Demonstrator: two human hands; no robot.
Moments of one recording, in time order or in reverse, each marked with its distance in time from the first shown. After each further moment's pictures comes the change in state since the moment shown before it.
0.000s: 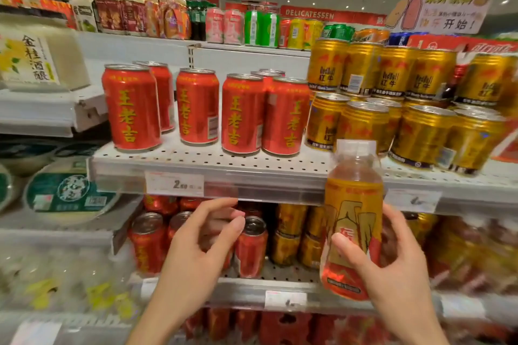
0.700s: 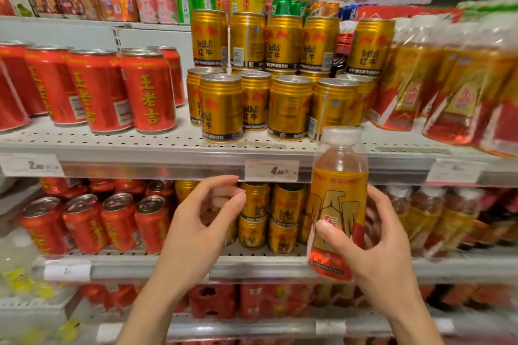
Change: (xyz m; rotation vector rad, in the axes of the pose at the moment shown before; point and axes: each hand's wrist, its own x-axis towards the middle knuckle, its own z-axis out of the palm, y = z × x) left_hand -0.022 0.045 0.191 0.029 -0.069 0.003; right_hand 0.026 0.042 -0.182 -0.001 -0.040 0.048
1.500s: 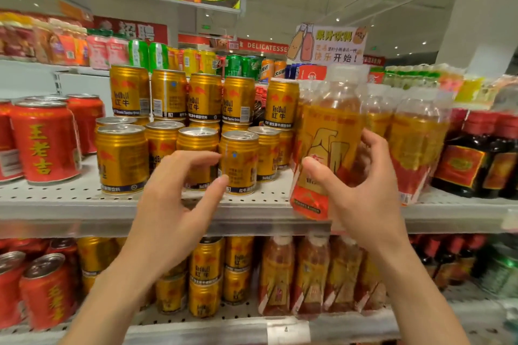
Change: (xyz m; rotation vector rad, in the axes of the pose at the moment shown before) left_hand 0.063 0.082 0.102 0.415 0.140 0.482; right_hand 0.113 -0.058 -0.114 -0.102 0.152 -0.315
